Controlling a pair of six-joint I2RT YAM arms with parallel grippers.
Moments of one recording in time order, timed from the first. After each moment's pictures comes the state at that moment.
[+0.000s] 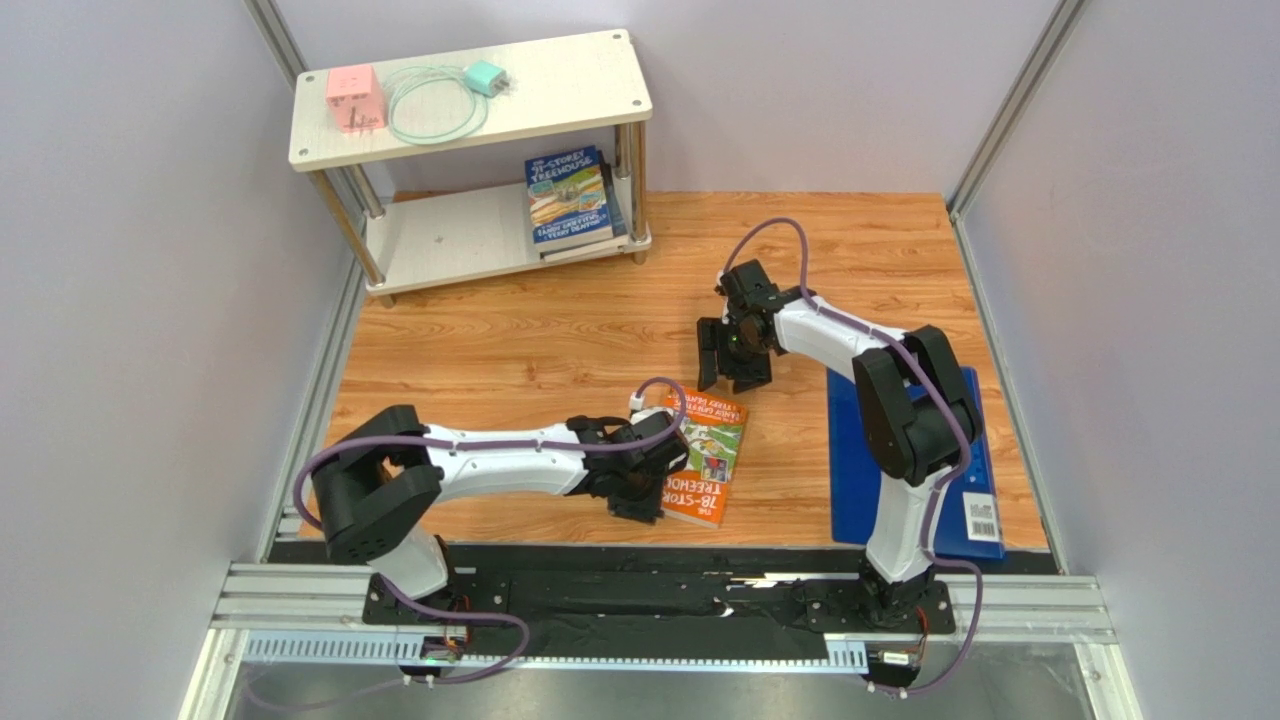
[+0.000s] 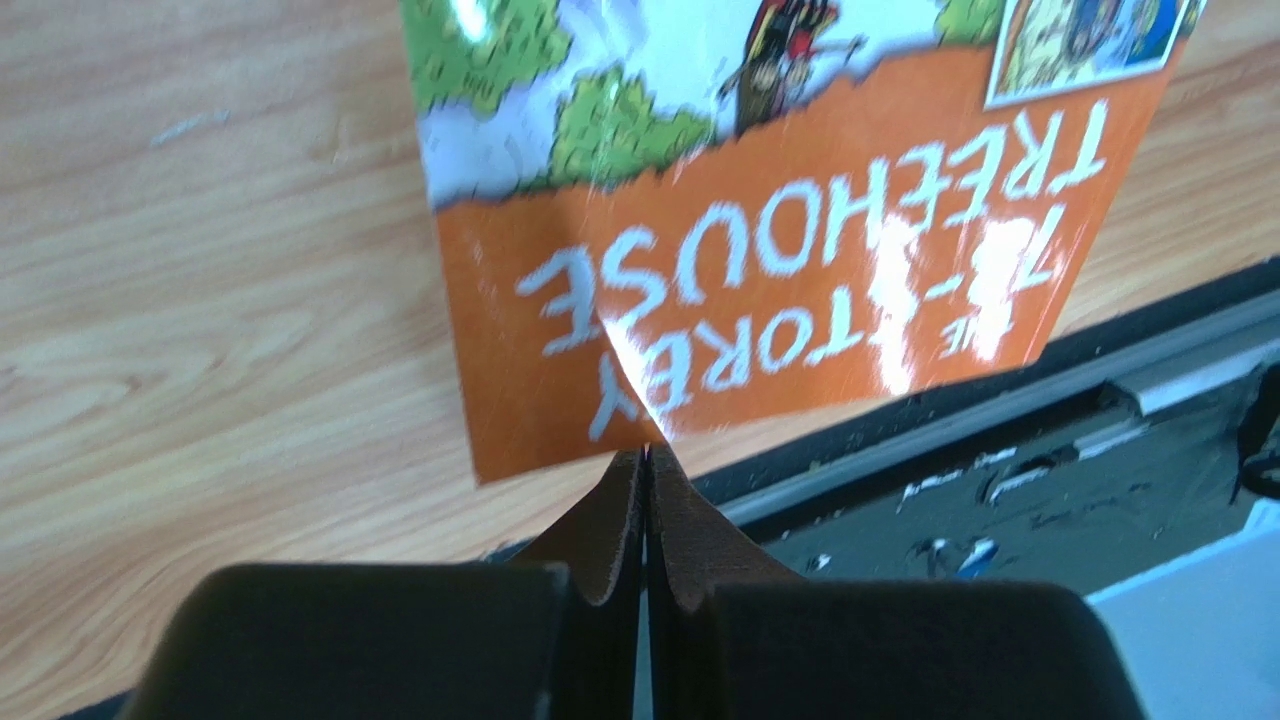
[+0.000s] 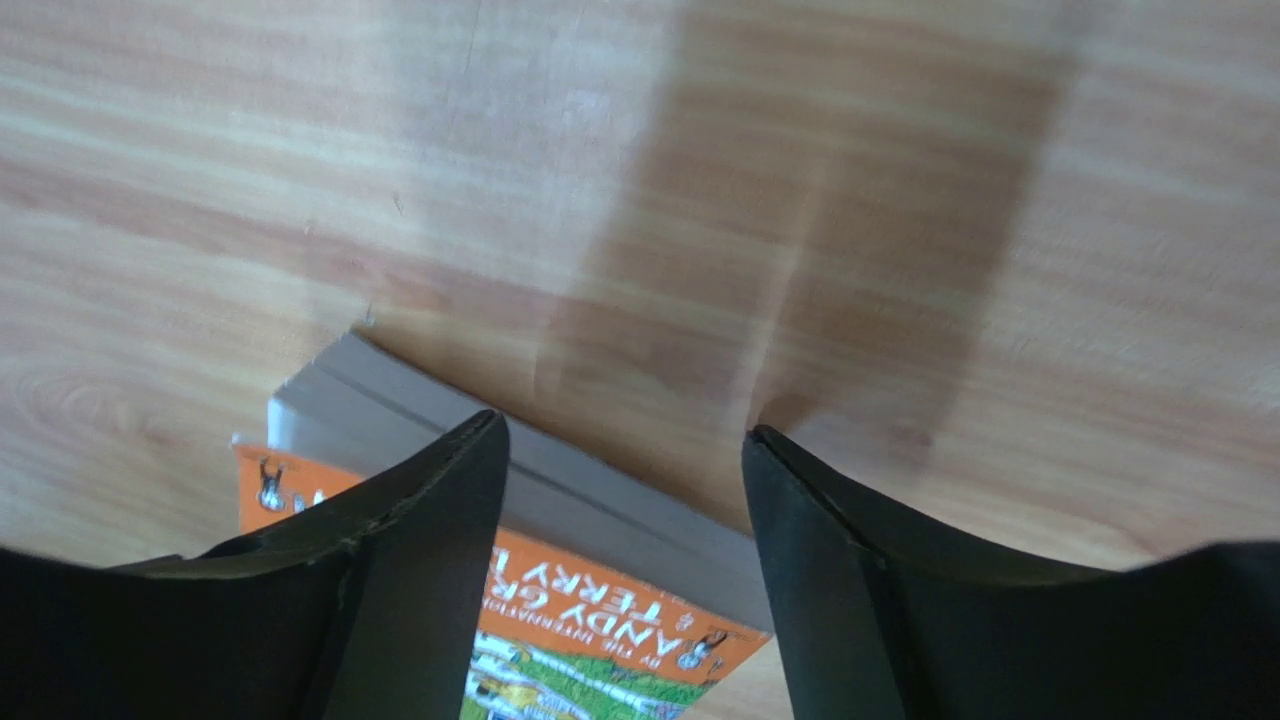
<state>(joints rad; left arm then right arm) -1.13 1.59 0.90 -0.48 -0.03 -0.91 0.44 1.91 1.29 -0.56 -0.16 0.38</state>
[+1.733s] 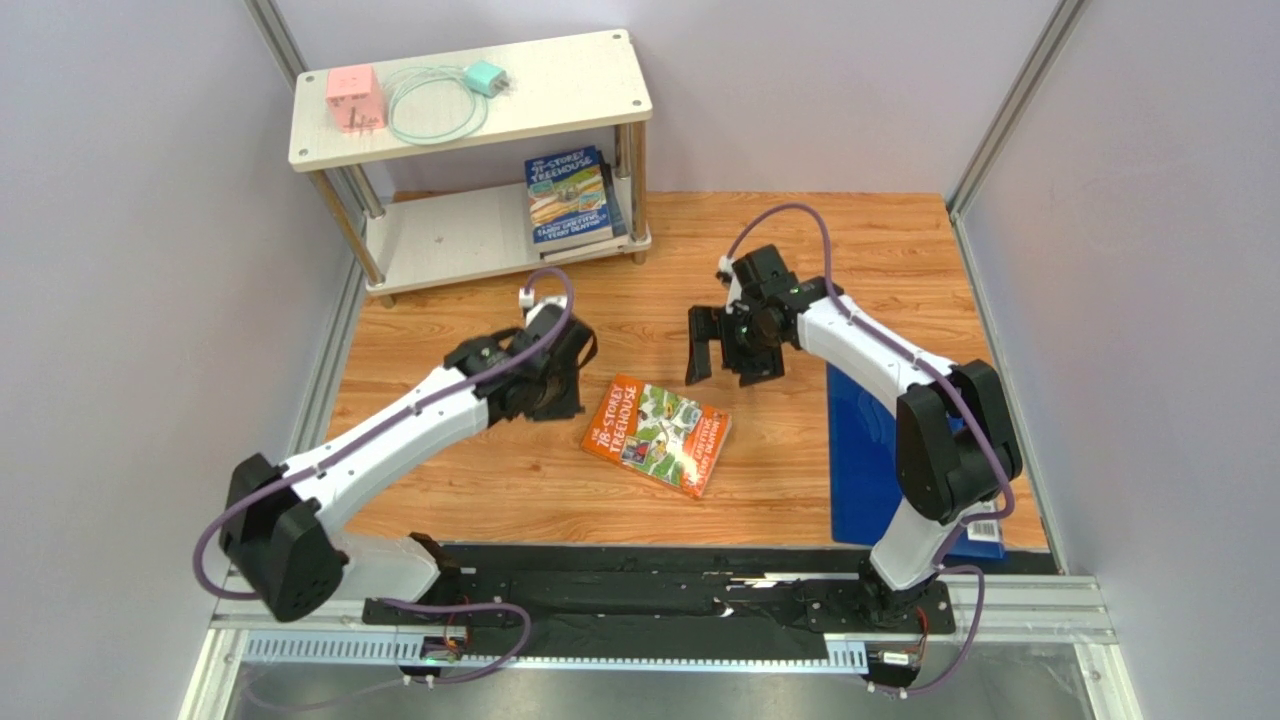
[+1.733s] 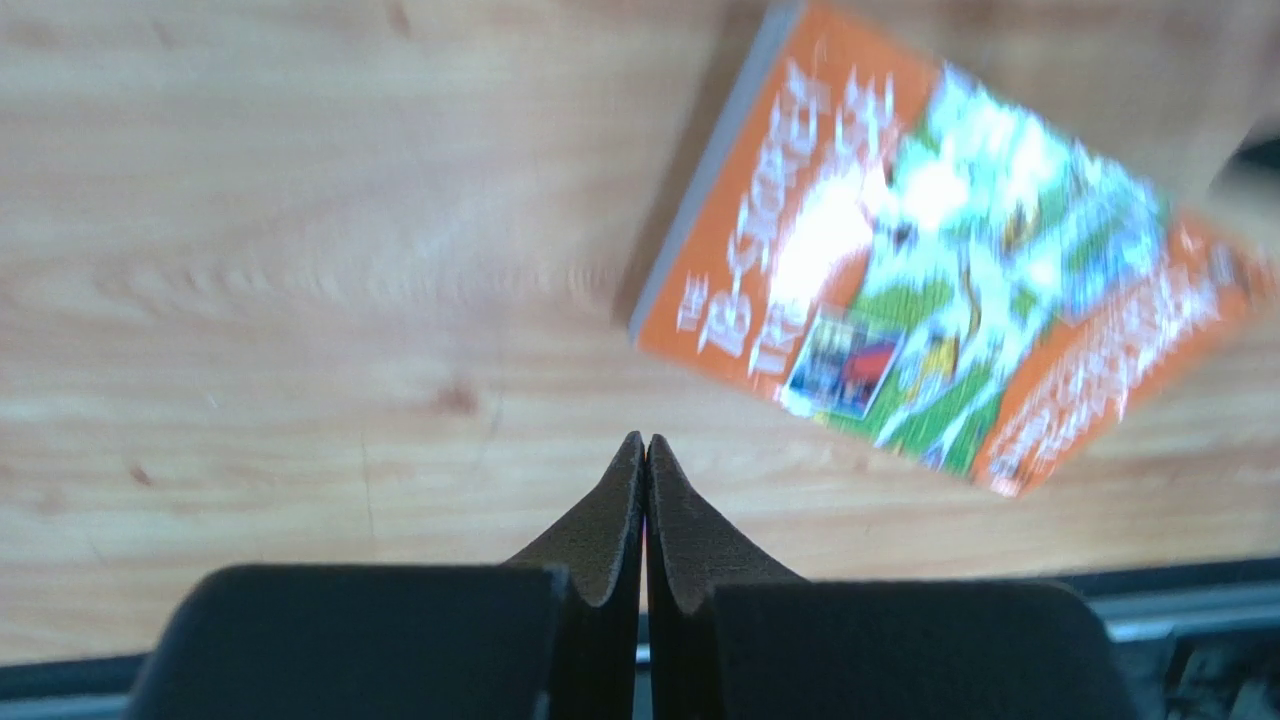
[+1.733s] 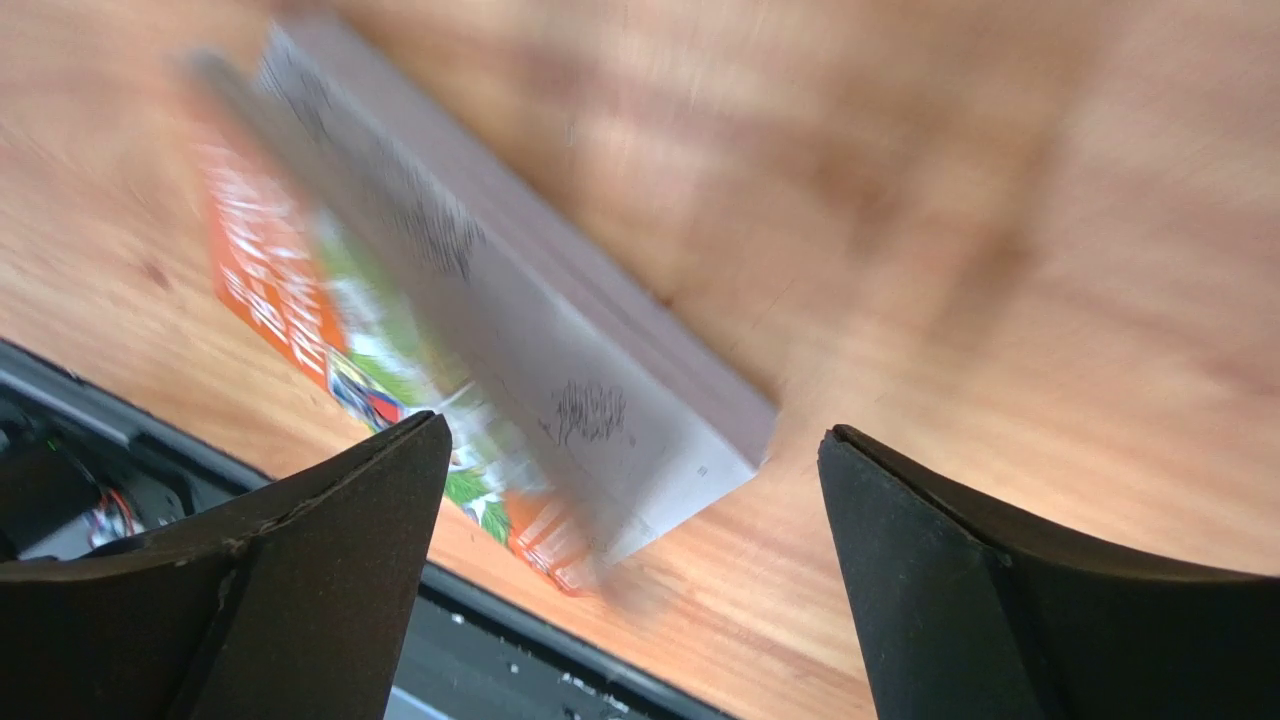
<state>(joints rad) -0.70 1.35 1.14 -0.82 -0.26 -0.67 0.47 1.71 1.25 -0.68 -0.27 0.37</state>
